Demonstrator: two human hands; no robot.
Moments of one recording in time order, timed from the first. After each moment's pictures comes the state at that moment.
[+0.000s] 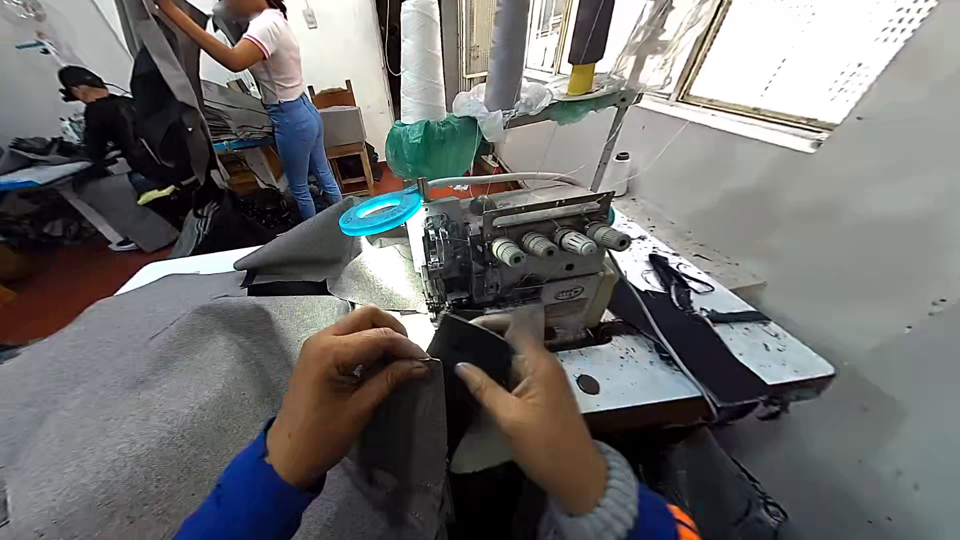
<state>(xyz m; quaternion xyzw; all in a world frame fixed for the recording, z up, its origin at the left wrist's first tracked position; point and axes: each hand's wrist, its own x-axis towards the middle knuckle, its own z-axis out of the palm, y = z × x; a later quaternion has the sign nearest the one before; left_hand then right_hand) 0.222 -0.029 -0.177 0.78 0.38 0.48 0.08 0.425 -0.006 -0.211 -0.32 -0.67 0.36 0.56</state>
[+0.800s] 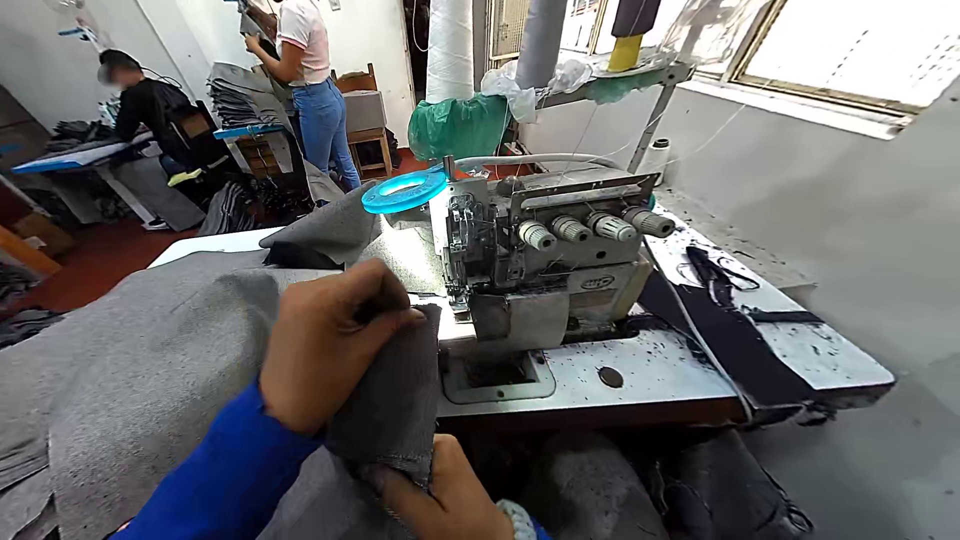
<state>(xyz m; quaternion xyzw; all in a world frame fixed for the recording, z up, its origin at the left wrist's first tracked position) 0.215 -0.031 -0.148 0.78 0.46 0.43 -0.04 0.369 -0.065 -0.271 -0.15 -0.69 0.50 0.49</state>
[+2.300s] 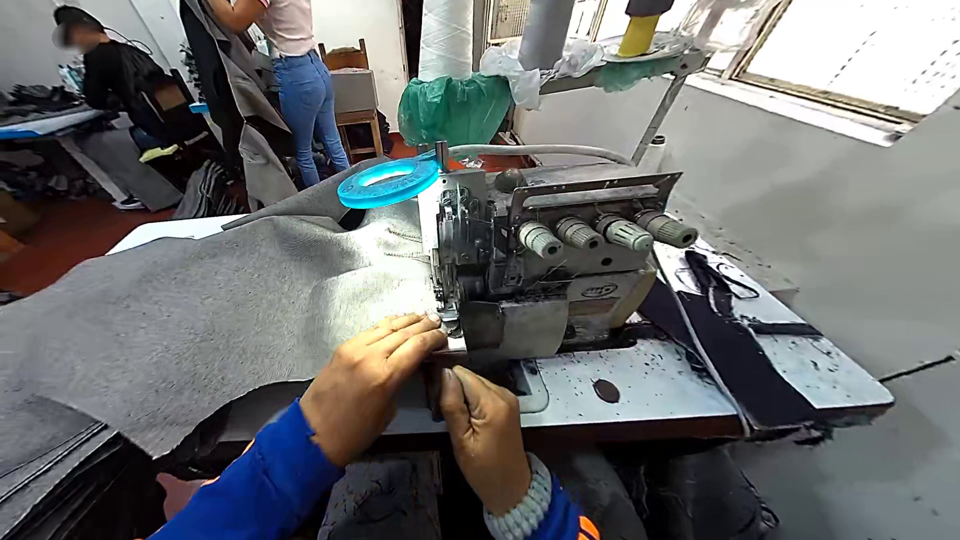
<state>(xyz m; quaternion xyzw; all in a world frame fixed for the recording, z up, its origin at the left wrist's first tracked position) 0.226 -0.004 -0.227 0.85 0.42 0.30 -0.14 0.383 0.010 -0.276 -0.33 -0.72 0.14 0.60</state>
